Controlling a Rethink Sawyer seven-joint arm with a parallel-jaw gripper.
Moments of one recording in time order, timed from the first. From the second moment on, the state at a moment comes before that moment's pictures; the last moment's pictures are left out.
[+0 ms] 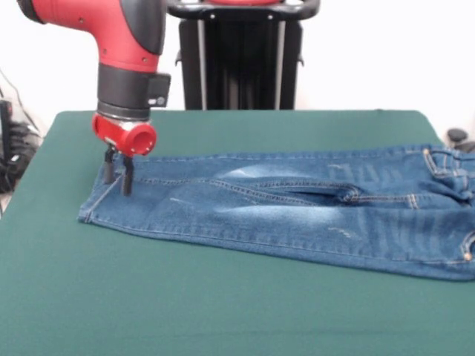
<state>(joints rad) -0.55 -0.47 -0.03 1.75 -0.56 -0.08 2.59</state>
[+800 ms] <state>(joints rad) -0.47 -0.48 -0.01 1.75 -0.56 -0.08 2.59</state>
